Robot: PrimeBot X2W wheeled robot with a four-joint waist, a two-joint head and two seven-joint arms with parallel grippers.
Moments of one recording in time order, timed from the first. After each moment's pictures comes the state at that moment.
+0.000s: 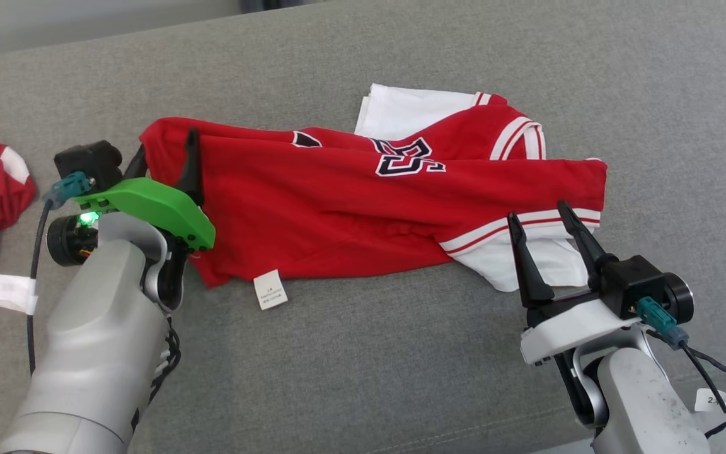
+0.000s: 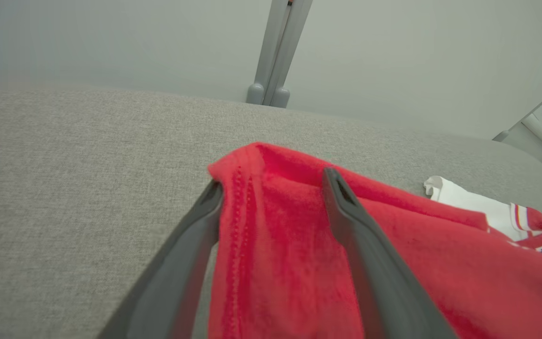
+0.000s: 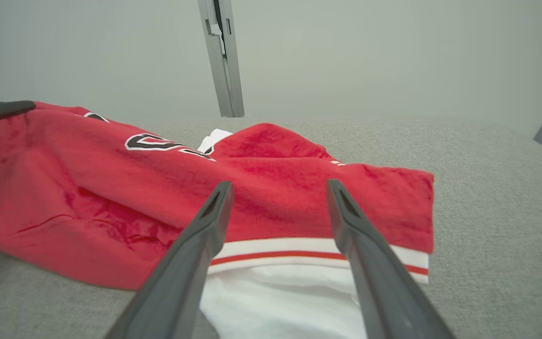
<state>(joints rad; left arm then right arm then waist) -0.84 0.18 -0.49 1.00 -0.79 -0.08 -0.26 -0.24 -0.05 0.13 0.24 0.09 0.13 -0.26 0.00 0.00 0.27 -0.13</state>
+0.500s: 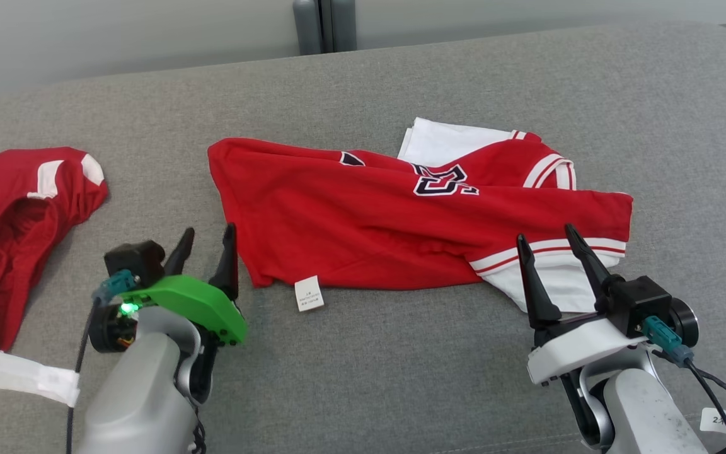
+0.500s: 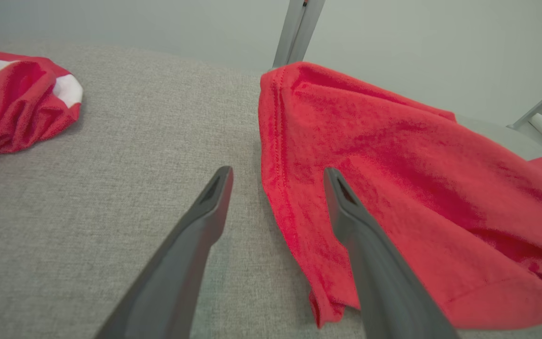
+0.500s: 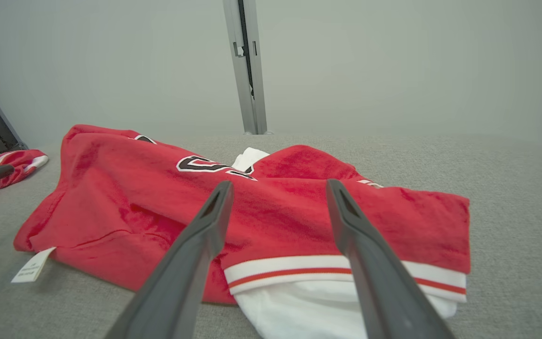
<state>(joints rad) -0.57 0.16 -0.44 0.84 -0.72 -0.07 -0.26 -0.19 -0.05 0.11 0.25 0.11 0.13 -0.26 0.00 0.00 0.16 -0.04</state>
